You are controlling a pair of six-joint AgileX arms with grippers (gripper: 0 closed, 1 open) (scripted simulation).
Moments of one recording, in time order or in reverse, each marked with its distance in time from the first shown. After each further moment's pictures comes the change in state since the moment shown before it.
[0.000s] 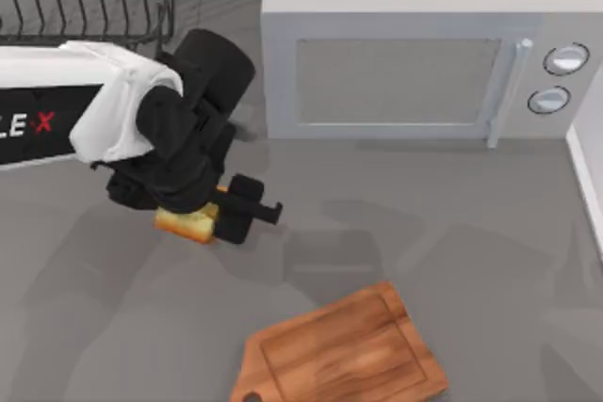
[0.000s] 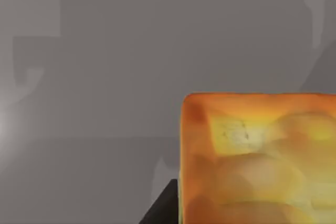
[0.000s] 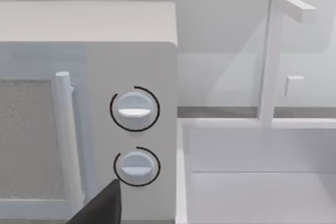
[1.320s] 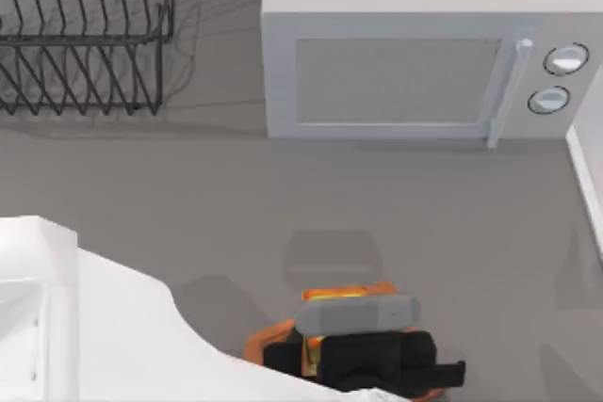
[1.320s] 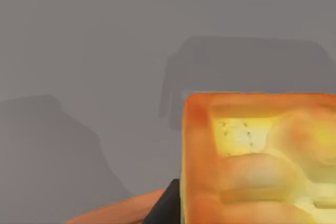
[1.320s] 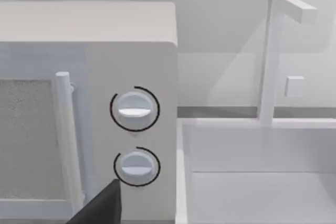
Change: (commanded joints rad) left arm -0.852 0.147 -0.126 0.114 -0.905 -1.214; right arm 0.000 0.000 0.000 0.000 0.000 0.000
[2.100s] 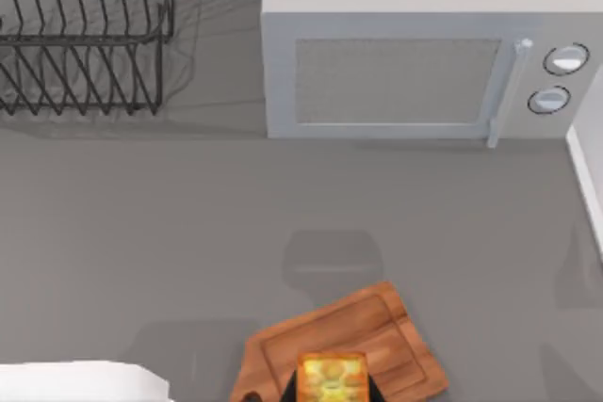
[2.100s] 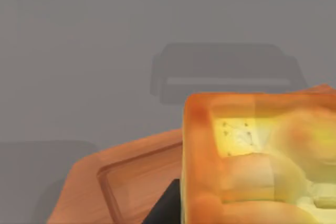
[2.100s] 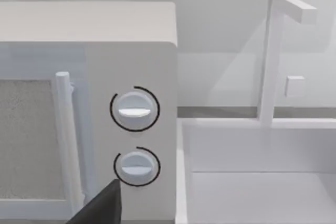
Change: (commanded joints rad) left arm -0.210 0.052 -0.119 0.003 -0.218 -0.256; right arm 0.000 0.000 0.000 0.000 0.000 0.000
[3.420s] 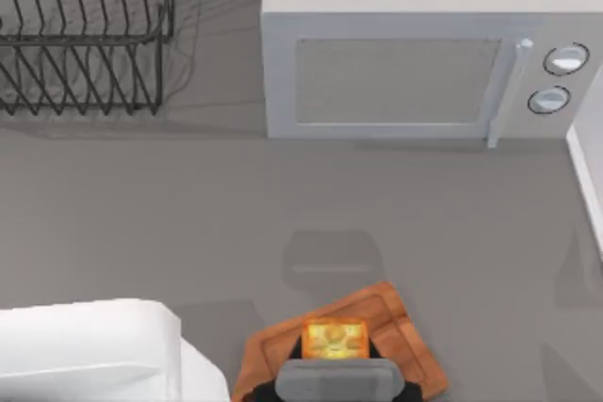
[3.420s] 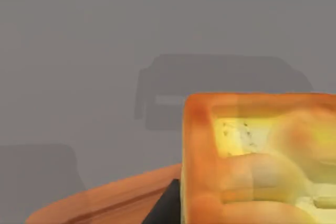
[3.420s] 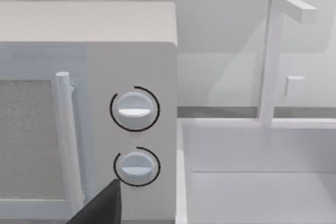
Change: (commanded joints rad) left arm 0.136 0.019 -0.129 0.603 0.023 0.460; right arm 0.000 0.000 0.000 0.000 0.000 0.000
